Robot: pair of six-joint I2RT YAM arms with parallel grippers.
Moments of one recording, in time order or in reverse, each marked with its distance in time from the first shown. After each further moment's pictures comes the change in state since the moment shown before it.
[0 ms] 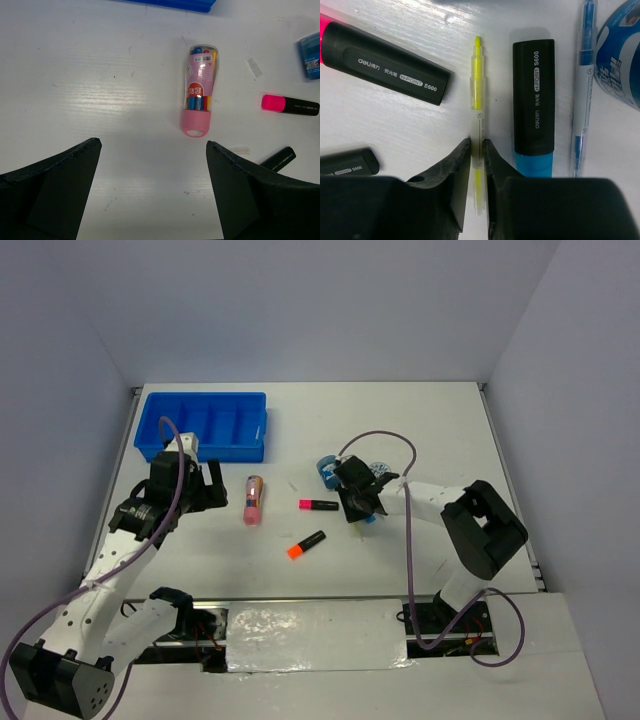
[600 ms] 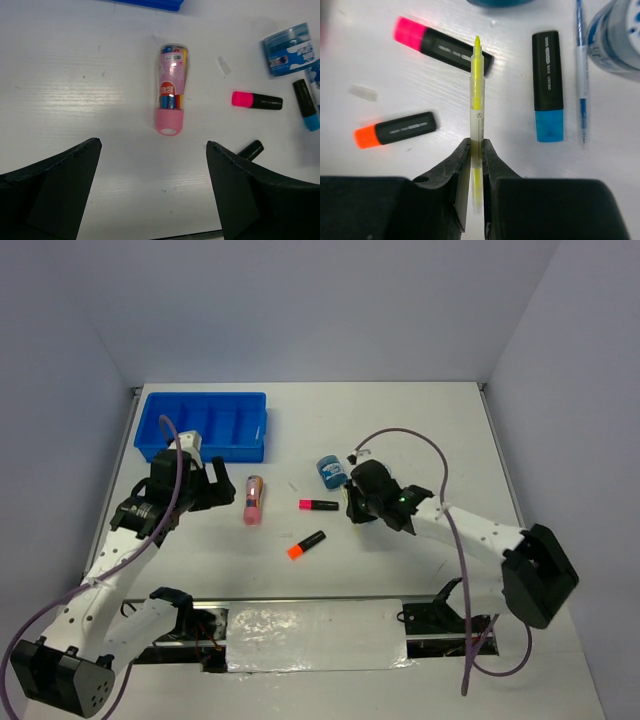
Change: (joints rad) left arm 0.004 0.013 0.000 0.029 0.093 -0.036; right arm 0.042 -0.309 -0.110 0.007 -0.013 0.099
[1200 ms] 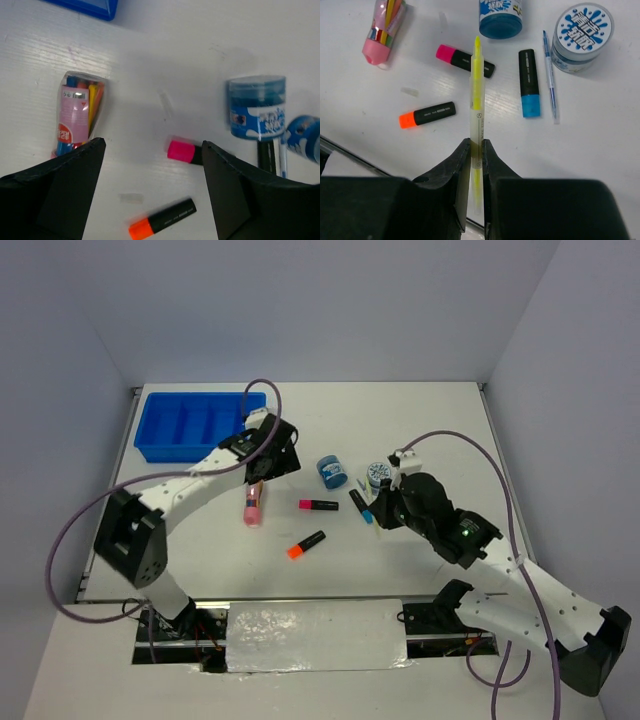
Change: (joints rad) left arm -0.345 0.706 0.416 0.046 -0.282 -0.454; right arm 0.008 -0.527 -0.030 -0.190 0.050 -0.001
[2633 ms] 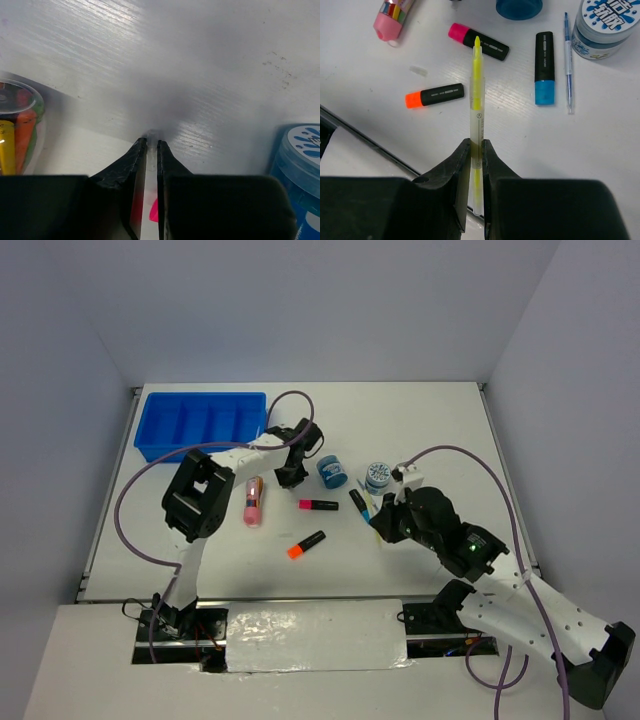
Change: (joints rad) left arm -0.003 0.521 0.323 -0.168 0.023 -0.165; right arm 0.000 -0.131 -0.119 0.004 -0.080 -0.016
